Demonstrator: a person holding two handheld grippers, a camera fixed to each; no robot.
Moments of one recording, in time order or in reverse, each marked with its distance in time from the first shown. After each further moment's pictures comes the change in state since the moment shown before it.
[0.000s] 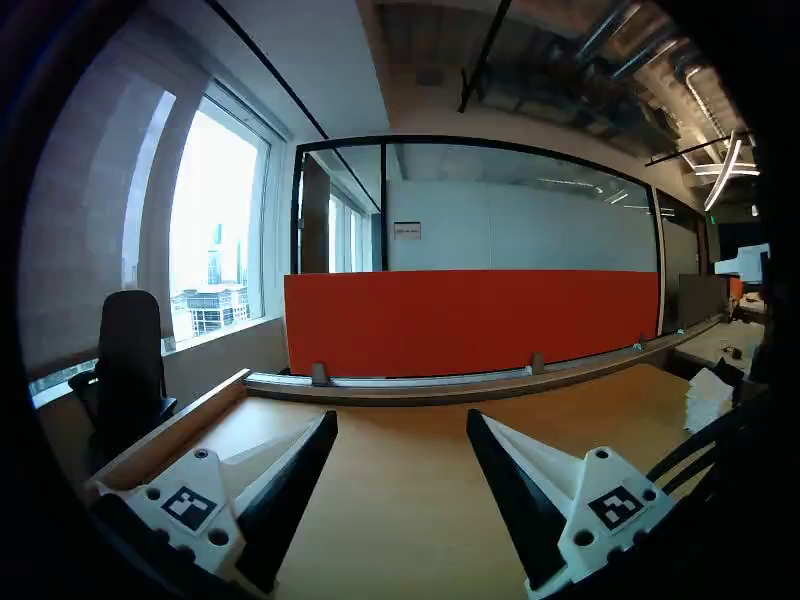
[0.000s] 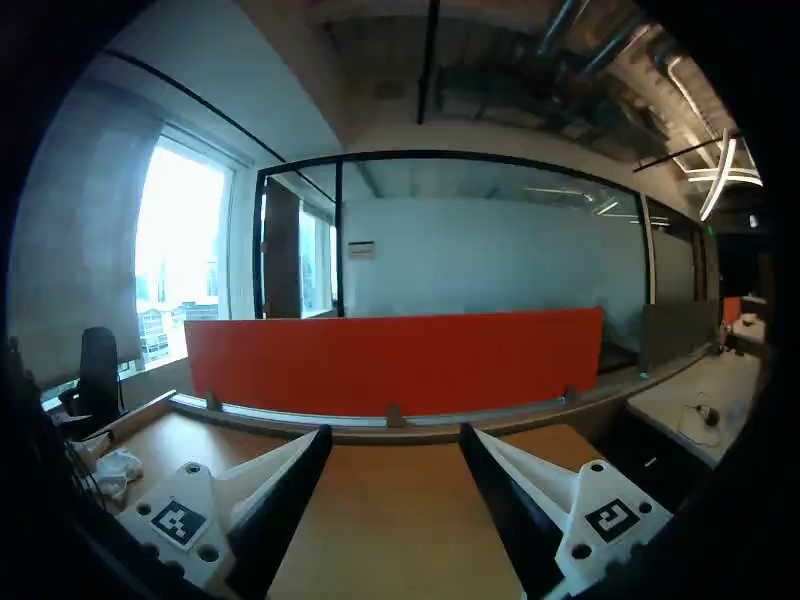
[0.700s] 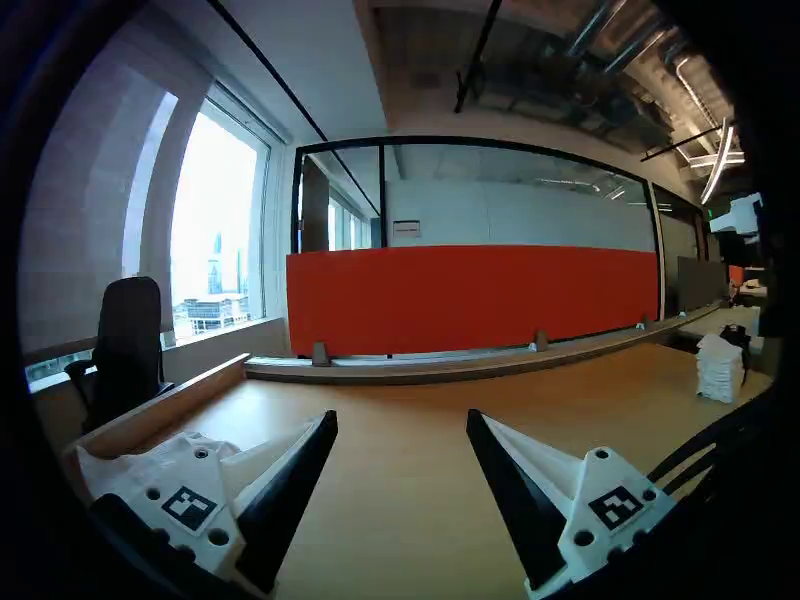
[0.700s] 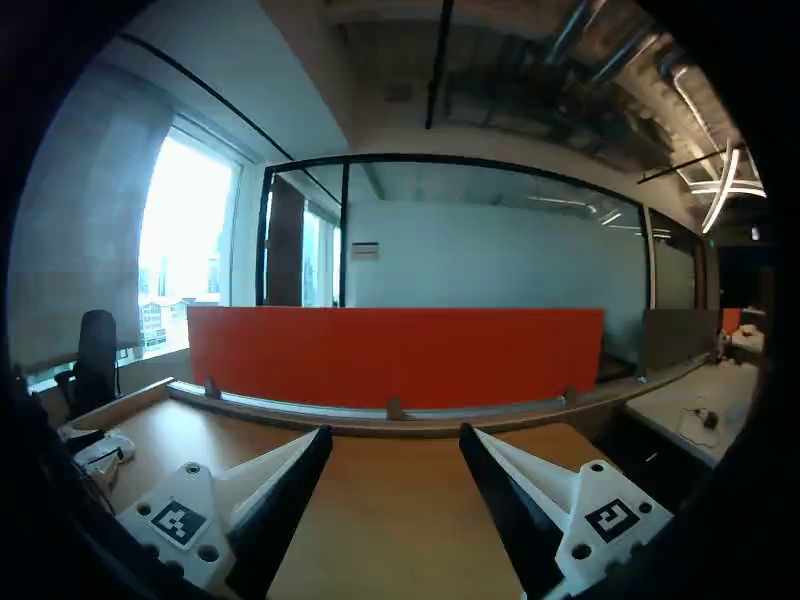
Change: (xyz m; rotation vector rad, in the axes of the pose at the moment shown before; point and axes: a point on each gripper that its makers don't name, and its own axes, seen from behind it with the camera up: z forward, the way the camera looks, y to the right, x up) left arm -0.081 -0.004 -0.004 0.001 0.024 0.018; right arm -0.037 -0.011 -0.007 0.000 0.018 -0.033
